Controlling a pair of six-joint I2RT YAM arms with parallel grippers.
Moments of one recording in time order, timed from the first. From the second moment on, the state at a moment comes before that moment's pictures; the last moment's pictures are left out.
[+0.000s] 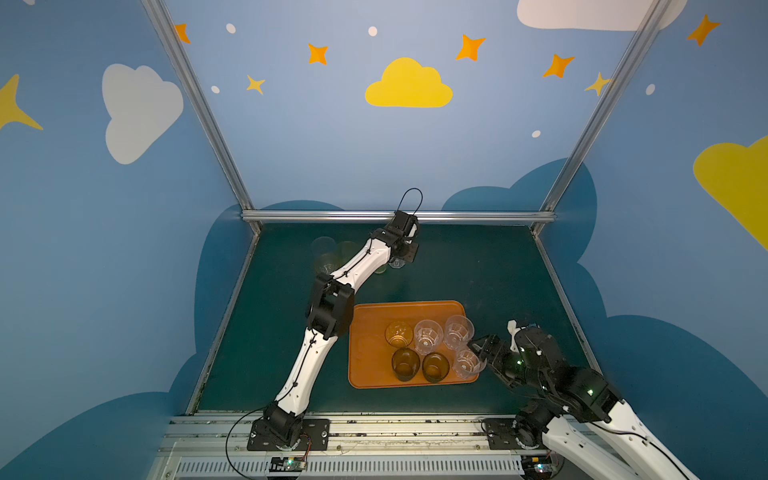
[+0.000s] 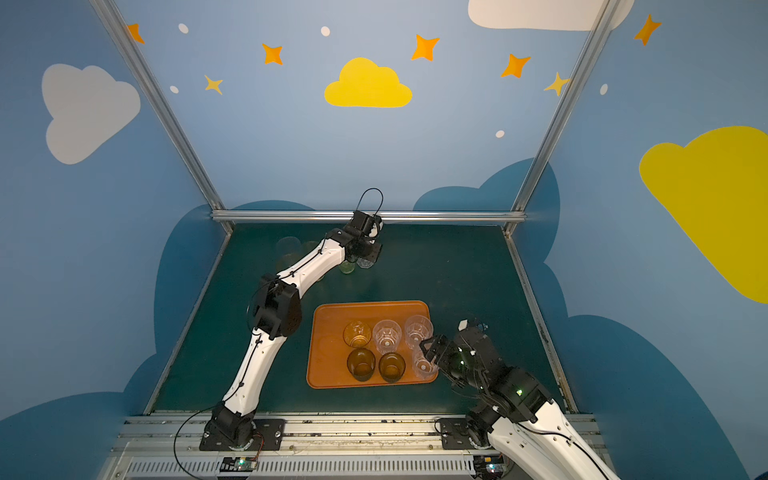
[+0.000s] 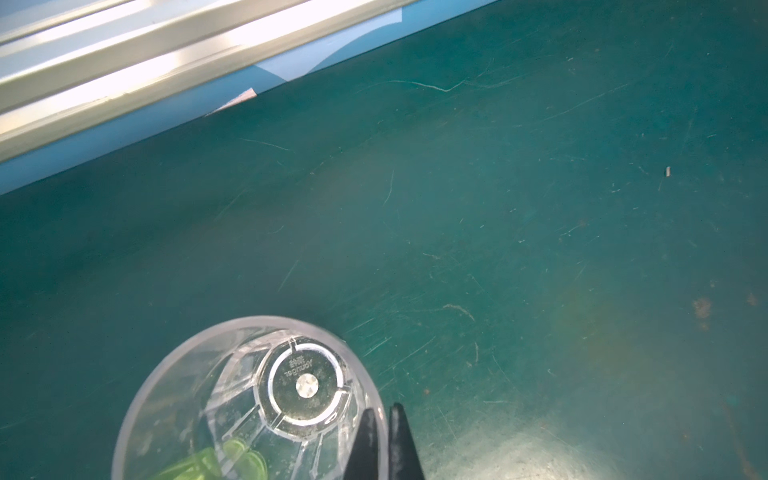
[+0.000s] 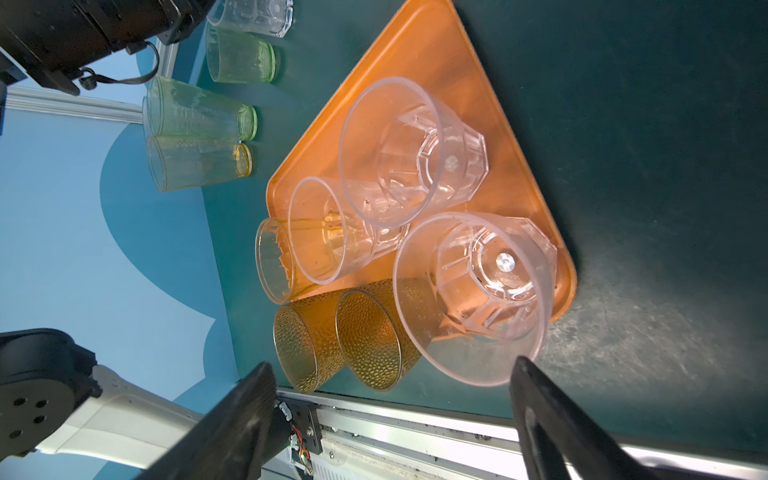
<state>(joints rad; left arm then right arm) -0.53 2.48 2.31 -0.69 -0.01 -0.10 0.70 0.50 0.63 -0.91 -0.02 1.20</state>
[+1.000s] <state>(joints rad) -0.56 2.30 2.22 -0.79 0.00 -0.21 0.70 0.51 0.63 -0.90 0.00 1.26</state>
